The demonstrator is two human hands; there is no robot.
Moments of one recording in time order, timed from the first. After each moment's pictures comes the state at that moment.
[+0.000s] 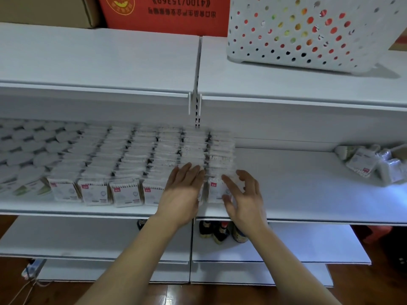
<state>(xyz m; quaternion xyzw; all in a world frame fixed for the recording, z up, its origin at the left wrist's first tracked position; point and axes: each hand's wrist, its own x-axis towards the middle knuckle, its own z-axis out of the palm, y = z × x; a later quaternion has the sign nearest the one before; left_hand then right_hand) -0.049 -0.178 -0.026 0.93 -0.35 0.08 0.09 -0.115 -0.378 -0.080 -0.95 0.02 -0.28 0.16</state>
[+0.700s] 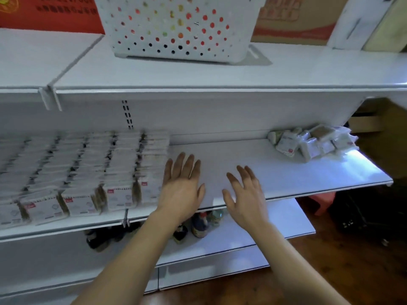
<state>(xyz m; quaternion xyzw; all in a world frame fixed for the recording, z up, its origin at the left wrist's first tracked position) -0.108 -0.331 -0.012 0.92 -0.37 0.11 0.09 -0.209 -0.507 -0.057 -0.96 0.15 -0.23 0.08</state>
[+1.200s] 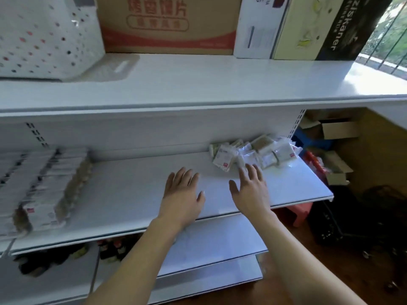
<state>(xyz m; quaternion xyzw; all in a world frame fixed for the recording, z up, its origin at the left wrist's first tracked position) -0.185 -0.582 -0.004 0.93 -0.35 0.01 0.11 -0.259 -0.778 -0.038 -0.95 0.24 -0.17 0.10</state>
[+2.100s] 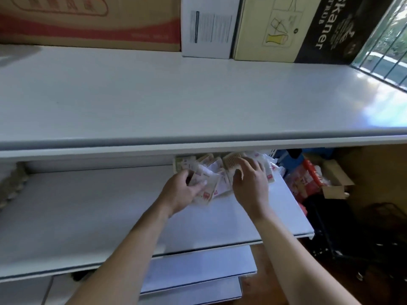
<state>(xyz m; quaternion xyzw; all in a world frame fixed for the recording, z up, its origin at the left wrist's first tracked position) -0.137 -0.750 -0.010 0.81 -0.19 -0.20 0.52 -0.215 -0.941 -0.026 -0.90 0.17 -0.35 0.20</state>
